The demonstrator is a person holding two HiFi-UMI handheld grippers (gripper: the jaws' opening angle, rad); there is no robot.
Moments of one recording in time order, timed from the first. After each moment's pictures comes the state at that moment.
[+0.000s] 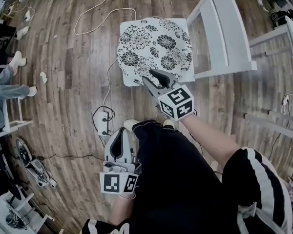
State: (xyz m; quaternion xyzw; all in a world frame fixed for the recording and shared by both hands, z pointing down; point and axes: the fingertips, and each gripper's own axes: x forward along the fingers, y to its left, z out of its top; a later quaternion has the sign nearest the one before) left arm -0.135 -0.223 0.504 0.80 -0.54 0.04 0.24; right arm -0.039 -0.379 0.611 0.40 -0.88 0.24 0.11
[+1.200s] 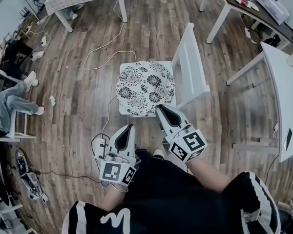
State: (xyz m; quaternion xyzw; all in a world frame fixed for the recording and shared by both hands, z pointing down) left arm -0.030 -0.247 0.393 0.87 -0.47 -0.01 0.14; right arm 0.067 -0.297 0.392 0.47 -0.87 0.18 -0.06
